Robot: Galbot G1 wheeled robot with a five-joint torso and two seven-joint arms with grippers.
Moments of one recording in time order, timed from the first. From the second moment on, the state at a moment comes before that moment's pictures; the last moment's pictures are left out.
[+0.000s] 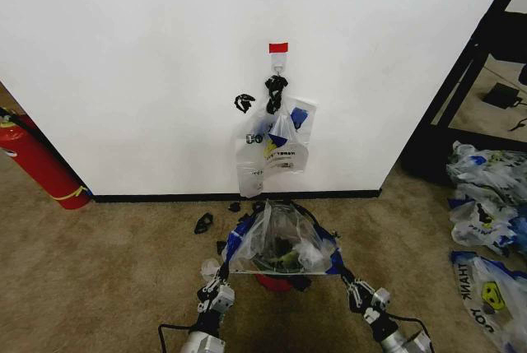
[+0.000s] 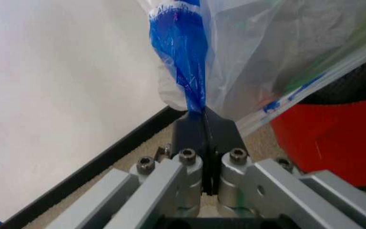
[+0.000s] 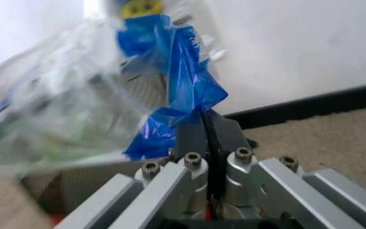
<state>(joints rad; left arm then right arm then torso) 1.54 -1.18 -0.08 -1.75 0.38 -0.08 -0.45 -1.38 1.20 0.35 1.23 0.90 0.65 -0.68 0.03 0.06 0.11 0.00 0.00</state>
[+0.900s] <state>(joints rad) 1.55 -1.12 -0.09 -1.77 0.33 -0.14 -0.40 -1.38 1.14 0.42 1.25 0.79 0.58 -0.81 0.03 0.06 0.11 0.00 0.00</state>
